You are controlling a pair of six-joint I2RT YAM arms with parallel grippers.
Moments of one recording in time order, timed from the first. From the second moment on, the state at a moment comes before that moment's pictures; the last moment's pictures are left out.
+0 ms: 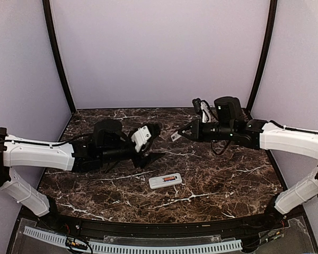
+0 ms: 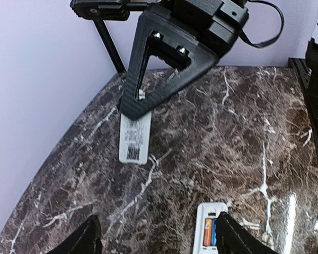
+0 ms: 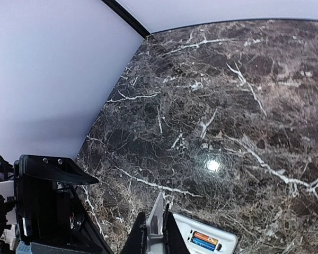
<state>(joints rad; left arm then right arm) -0.99 1.42 0.86 0.28 0.04 0.32 0.79 1.37 1.02 -0.08 -0.25 0.60</state>
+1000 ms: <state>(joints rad) -0.96 1.71 0.93 -0.14 0.18 0.33 0.73 1.23 0.61 0.10 -0.40 0.87</state>
